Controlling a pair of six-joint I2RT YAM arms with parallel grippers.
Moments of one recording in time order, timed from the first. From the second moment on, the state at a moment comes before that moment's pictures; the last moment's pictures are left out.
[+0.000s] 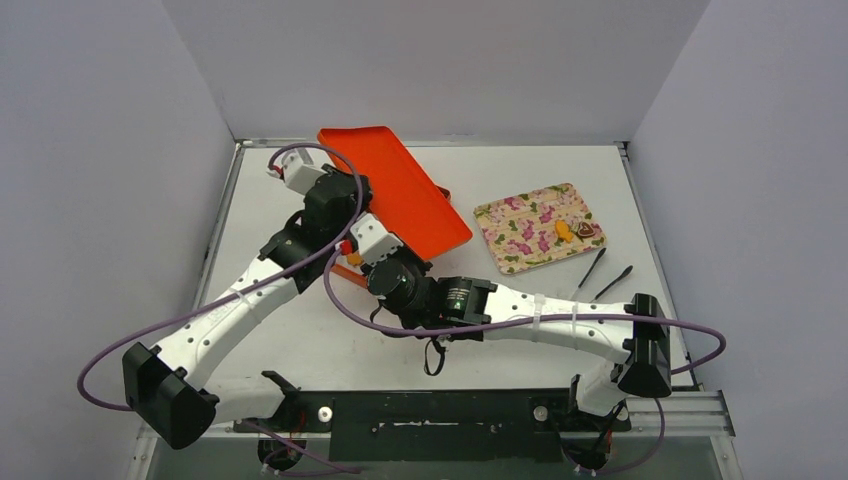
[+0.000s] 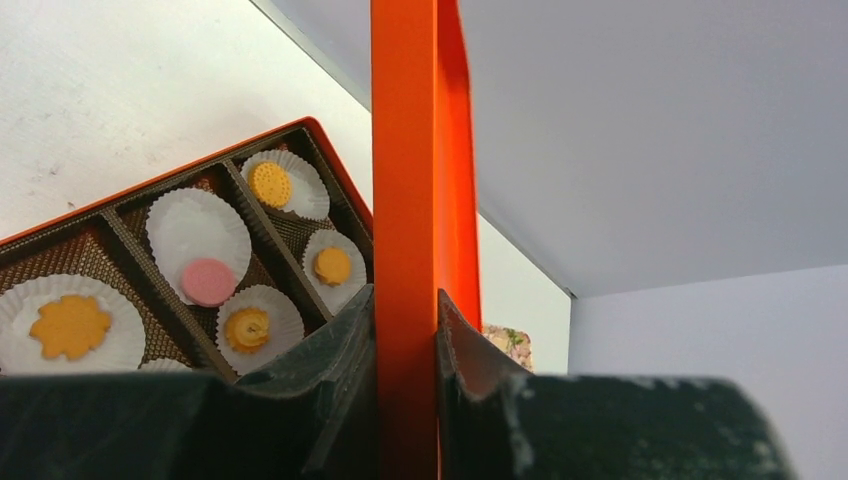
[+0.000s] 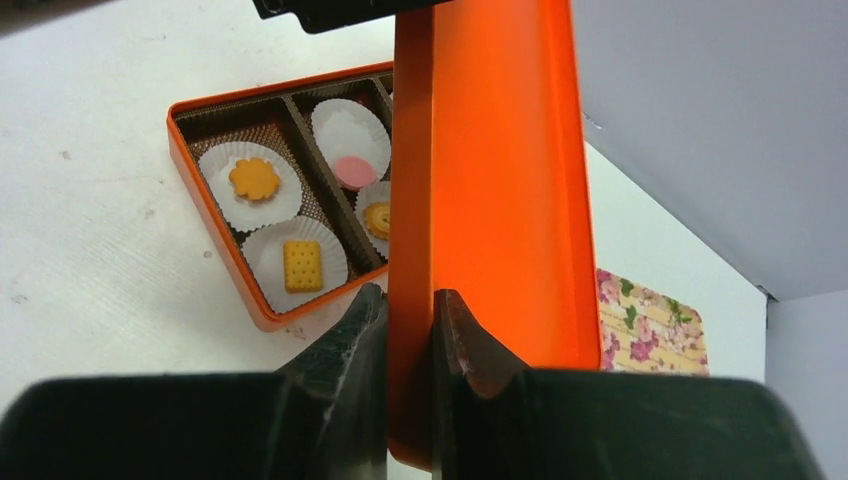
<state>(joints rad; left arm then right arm) -0.64 1.24 1.16 -0.23 -0.66 -1.08 1.30 1.57 1.42 -0.33 0.89 -0.07</state>
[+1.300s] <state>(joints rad) -0.16 1.51 1.06 0.02 0.03 -0.32 0.78 1.03 0.99 -0.17 0.45 0.48</state>
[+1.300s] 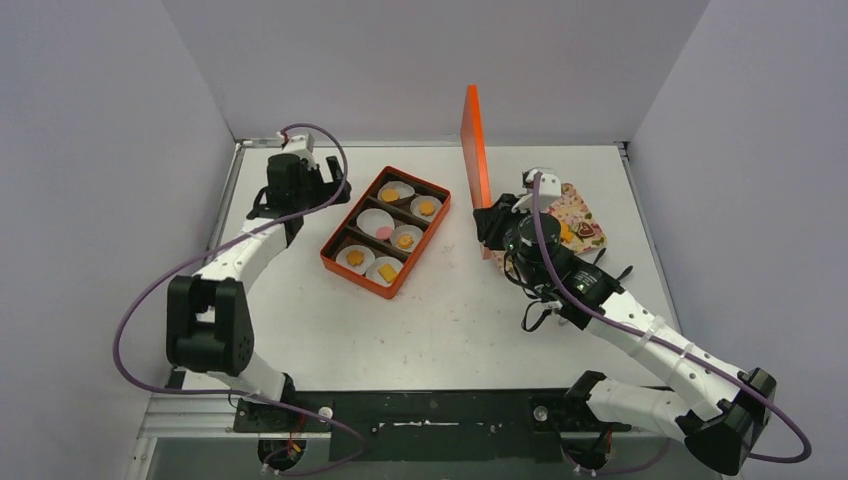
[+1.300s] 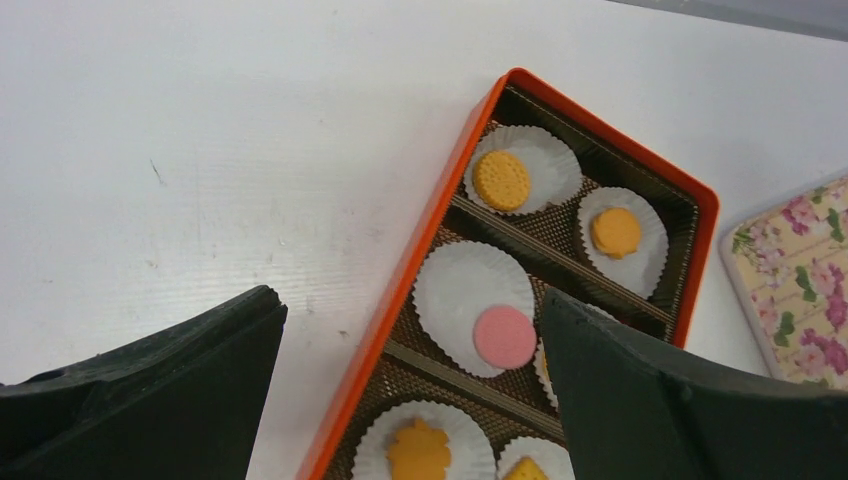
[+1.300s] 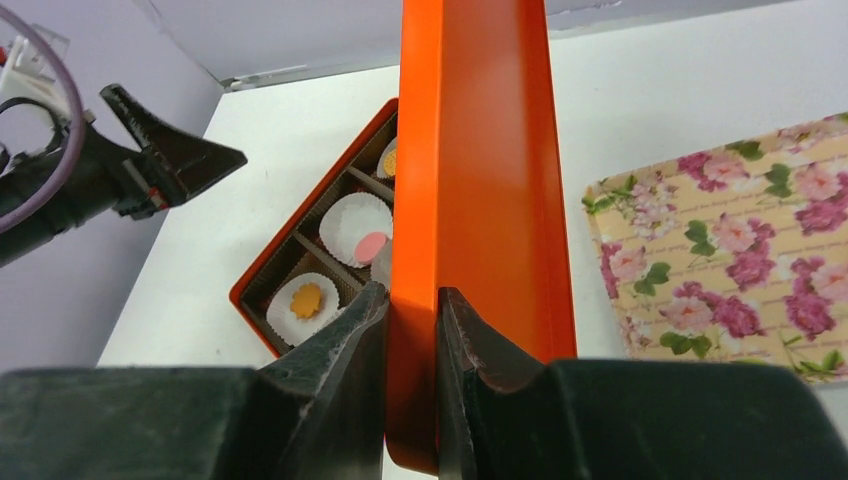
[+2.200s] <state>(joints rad) -0.12 1.69 0.93 -0.10 0.50 -0.41 0.64 1.05 0.81 0.14 0.16 0.78</state>
